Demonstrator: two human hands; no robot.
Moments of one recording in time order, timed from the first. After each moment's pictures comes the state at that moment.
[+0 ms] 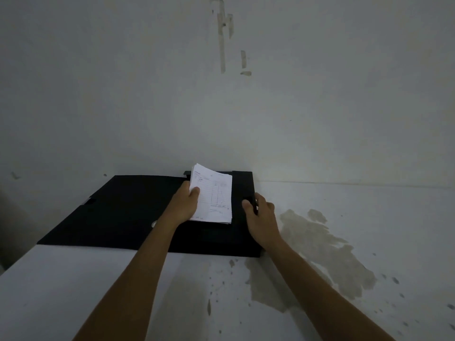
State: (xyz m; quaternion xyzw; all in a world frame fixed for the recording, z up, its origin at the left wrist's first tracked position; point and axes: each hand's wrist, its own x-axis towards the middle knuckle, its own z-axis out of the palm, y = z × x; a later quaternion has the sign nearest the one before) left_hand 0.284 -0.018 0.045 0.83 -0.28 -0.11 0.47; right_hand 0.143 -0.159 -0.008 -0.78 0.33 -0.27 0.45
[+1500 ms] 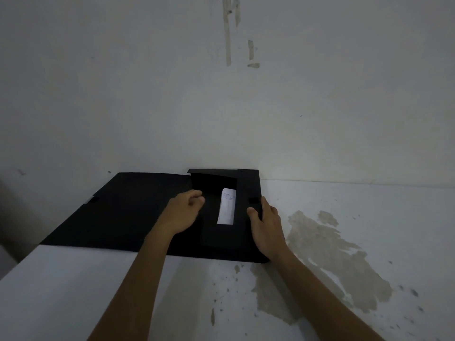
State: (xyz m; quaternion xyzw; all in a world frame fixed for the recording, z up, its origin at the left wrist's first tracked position) left_hand 0.294 0.001 0.035 0.86 -0.32 -0.11 0.39; right_hand 0.147 -0.159 -0.017 -0.80 0.33 -0.24 0.44
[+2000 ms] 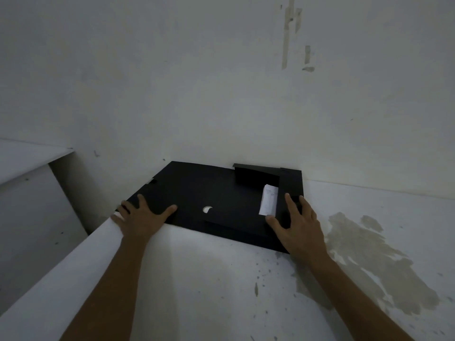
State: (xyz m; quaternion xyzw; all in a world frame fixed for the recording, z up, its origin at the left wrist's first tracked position) left_hand 0.363 0.178 -0.018 0.98 0.00 -0.01 0.18; right_hand 0.125 -0.122 -0.006 -0.91 0.28 -0.19 0.23
